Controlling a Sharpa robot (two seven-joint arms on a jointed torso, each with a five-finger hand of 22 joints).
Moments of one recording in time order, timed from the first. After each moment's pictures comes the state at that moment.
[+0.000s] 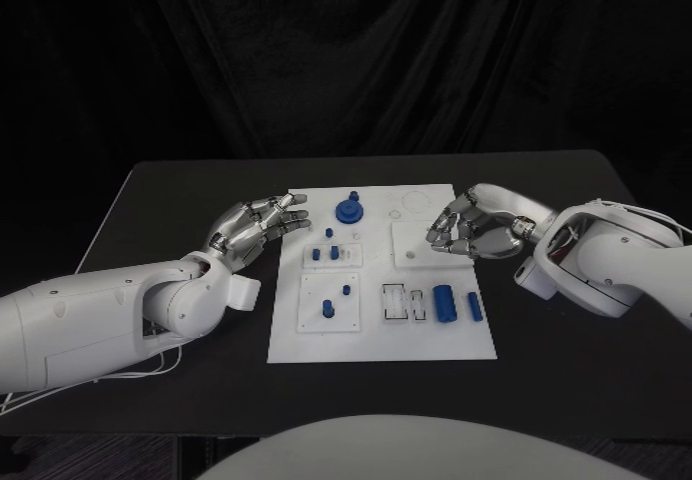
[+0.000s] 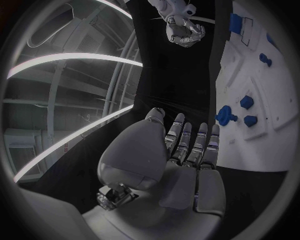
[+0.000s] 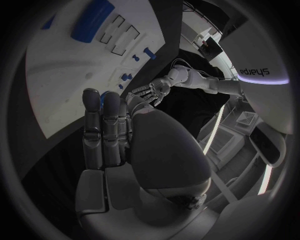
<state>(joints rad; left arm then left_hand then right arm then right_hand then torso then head) 1.09 -1.01 -0.21 1.60 0.08 -0.13 0.67 1.45 0.14 -0.15 0.29 0.65 0.73 0.17 0.10 0.07 0.20 0.14 0.71 0.06 0.20 0.25 0.66 0.06 0.08 0.26 0.29 0.14 0.55 1.35 -0.97 -0.25 1.73 -1.05 -0.28 0.08 1.61 -0.06 0.19 0.27 0.26 1.00 0.12 0.27 0.24 0.90 0.04 0.86 0.34 1.21 -0.01 0.98 0.48 0.16 1.26 0.09 0.48 1.31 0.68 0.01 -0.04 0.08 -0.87</state>
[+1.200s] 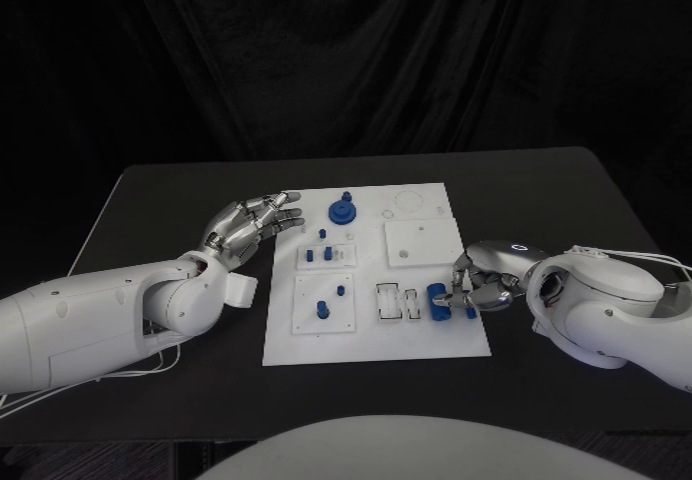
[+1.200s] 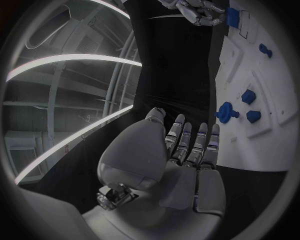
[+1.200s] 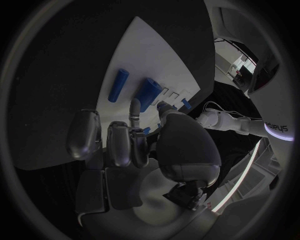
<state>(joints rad) 1.10 -0.97 -0.21 1.54 0.09 -0.13 0.67 1.46 0.13 -0.14 0.29 0.66 0.71 0.18 0.10 0.06 0.20 0.14 0.71 0.06 0.20 0.26 0.66 0.06 0.08 0.26 0.29 0.15 0.56 1.24 -1.03 -0.25 1.86 -1.49 -0.16 -0.43 1.04 -0.12 0.10 0.30 0.21 0.93 0.03 0.63 0.48 1.47 -0.04 1.57 1.31 1.46 -0.10 1.41 1.24 0.09 1.47 0.01 1.16 1.31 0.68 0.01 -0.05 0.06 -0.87</state>
